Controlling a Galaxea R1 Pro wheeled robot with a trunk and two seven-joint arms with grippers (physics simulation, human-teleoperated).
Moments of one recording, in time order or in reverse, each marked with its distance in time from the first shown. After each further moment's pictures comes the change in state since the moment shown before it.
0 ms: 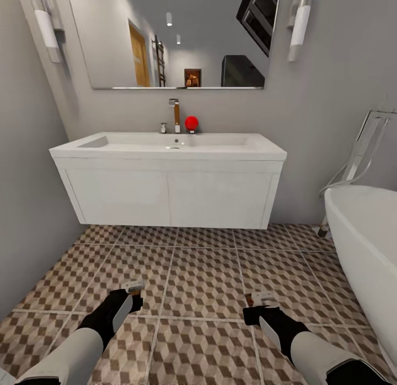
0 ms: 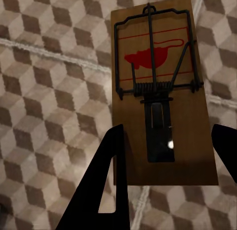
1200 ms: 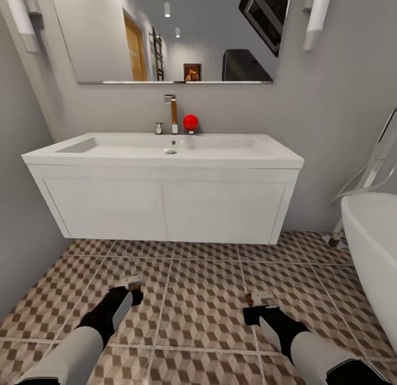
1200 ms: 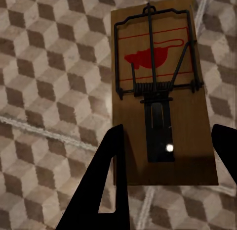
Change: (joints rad) left arm 0.000 0.000 -0.001 -0.034 0.001 -0.037 0.001; right arm 0.000 0.000 0.000 0.000 0.003 -0.001 0.000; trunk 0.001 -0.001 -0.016
